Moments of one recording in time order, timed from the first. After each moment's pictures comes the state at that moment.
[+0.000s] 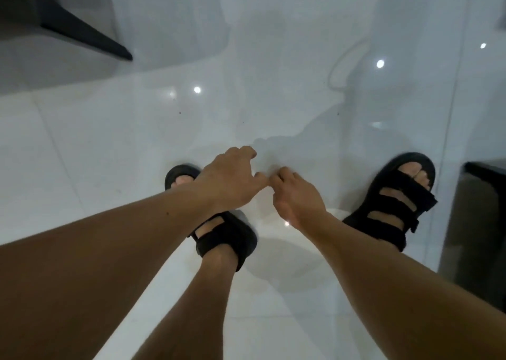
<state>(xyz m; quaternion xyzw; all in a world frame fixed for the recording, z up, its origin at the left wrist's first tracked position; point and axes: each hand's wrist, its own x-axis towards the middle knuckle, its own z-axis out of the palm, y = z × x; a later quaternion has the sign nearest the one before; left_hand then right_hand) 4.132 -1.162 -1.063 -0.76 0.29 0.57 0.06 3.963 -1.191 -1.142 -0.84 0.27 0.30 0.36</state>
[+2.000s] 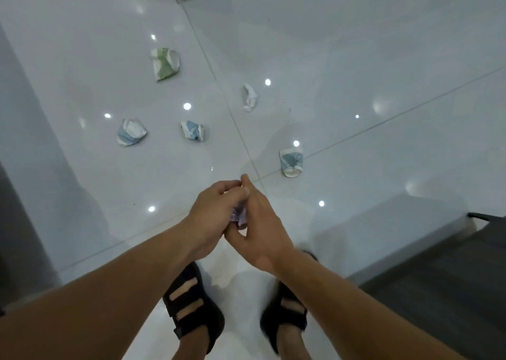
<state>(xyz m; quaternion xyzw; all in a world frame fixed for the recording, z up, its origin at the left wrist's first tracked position) 4.172 -1.577 -0.928 -0.66 0.04 0.68 -0.33 4.045 -1.580 -0.953 -0.70 0.48 0.00 0.52</state>
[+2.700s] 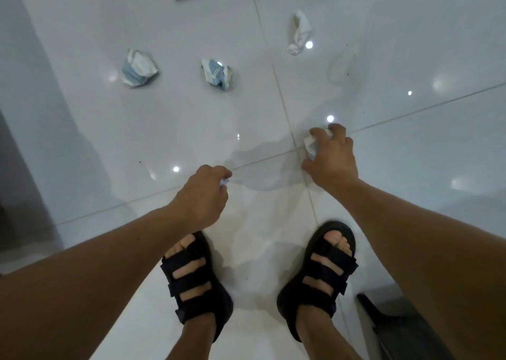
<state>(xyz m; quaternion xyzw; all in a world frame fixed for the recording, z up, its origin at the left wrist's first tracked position) 4.206 -1.519 -1.065 -0.77 0.39 0.50 -0.01 4.000 -1.664 -1.129 -0.75 0.57 0.16 0.30</state>
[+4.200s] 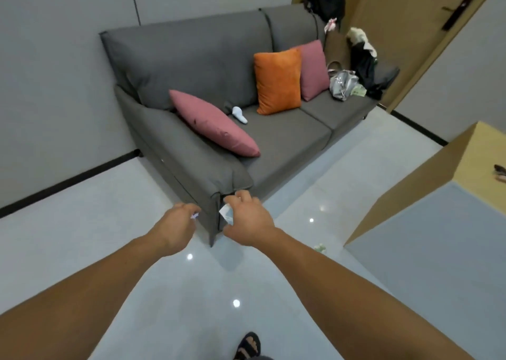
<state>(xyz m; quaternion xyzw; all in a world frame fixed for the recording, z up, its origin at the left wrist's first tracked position) 4.115 -1.150 -0.317 -0.95 -0.02 0.17 -0.27 4.146 -1.332 -0.320 -0.96 -0.14 0.17 0.16</state>
